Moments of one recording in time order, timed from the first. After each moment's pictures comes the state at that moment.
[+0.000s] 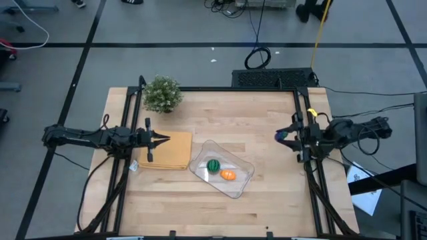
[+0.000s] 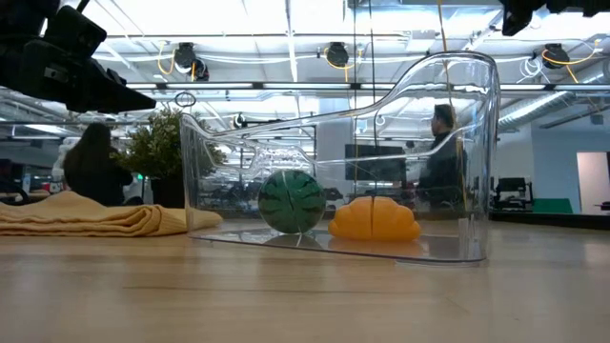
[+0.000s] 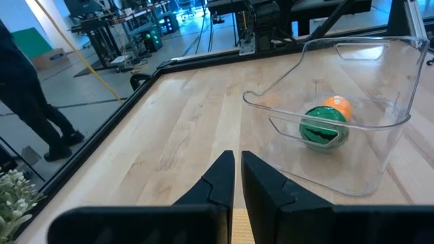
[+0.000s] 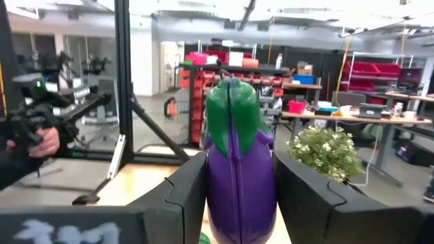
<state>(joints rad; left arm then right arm) -0.09 0.25 0.12 -0.07 -0.24 0.16 0.26 0.28 0.41 -0.01 0.23 -0.07</state>
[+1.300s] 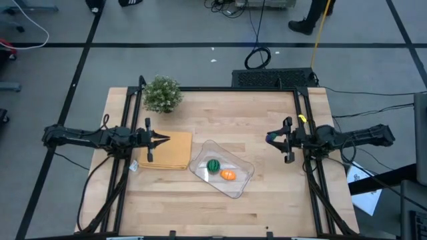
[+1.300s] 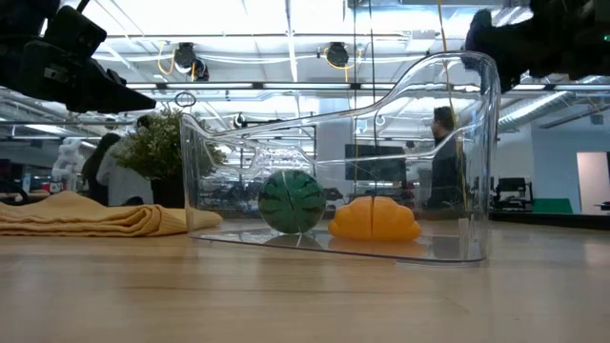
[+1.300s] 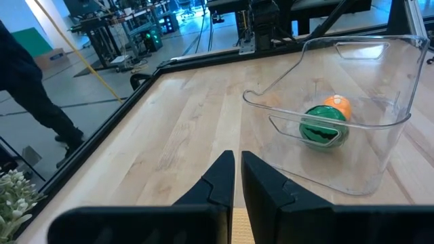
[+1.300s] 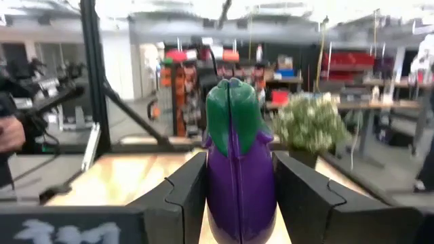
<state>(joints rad) -0.09 0.25 0.12 -0.07 -0.24 0.16 0.13 0.25 0.09 0.30 0.18 -0.01</state>
